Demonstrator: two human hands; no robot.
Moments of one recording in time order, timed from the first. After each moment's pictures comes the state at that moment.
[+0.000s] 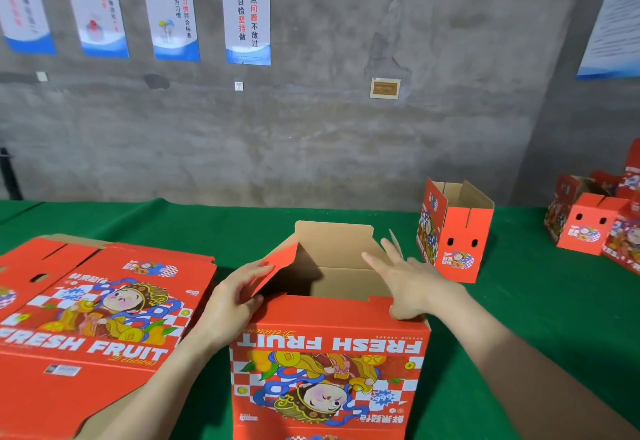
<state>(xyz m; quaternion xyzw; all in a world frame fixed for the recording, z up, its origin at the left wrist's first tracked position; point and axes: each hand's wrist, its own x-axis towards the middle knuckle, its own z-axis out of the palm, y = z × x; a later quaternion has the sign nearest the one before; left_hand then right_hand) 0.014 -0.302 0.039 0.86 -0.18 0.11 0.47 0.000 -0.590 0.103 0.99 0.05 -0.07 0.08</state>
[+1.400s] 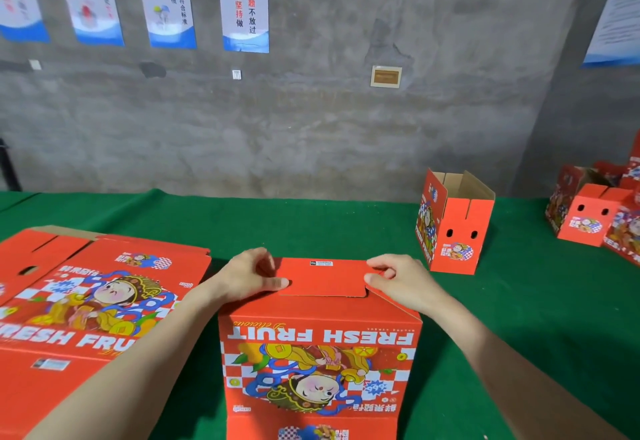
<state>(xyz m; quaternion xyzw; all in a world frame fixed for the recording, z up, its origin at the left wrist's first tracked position) 0.075 -0.317 0.051 0.92 -0.14 -0.02 0.37 0.013 -0.608 0.066 0.94 0.05 0.07 -0.33</state>
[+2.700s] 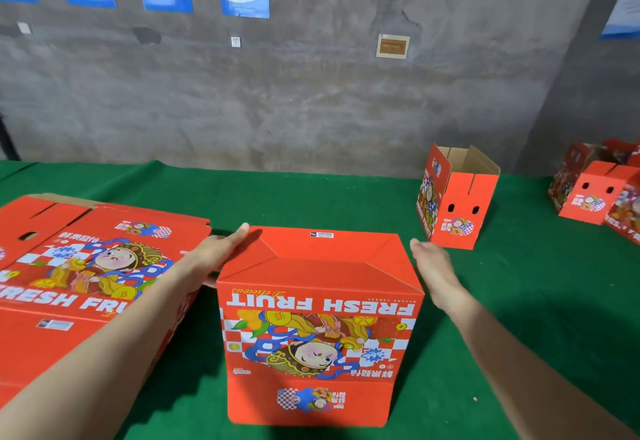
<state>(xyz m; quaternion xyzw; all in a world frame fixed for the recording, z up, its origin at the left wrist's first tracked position) 0.057 -0.292 0.041 0.83 0.09 -0.11 0.54 0.018 -0.639 0.025 0.79 -0.19 0.08 -0.57</state>
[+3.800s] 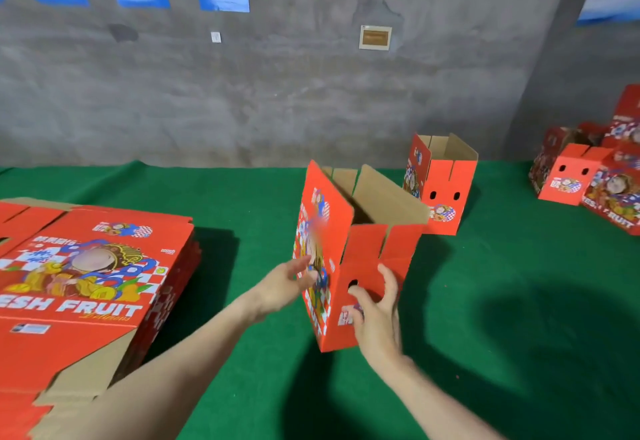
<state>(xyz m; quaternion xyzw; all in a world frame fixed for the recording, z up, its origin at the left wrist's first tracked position) 0.016 -0.408 -0.004 0.82 -0.13 -0.16 0.53 -0.033 -0.590 -0.091 0.91 -0.02 0.27 -0.32</state>
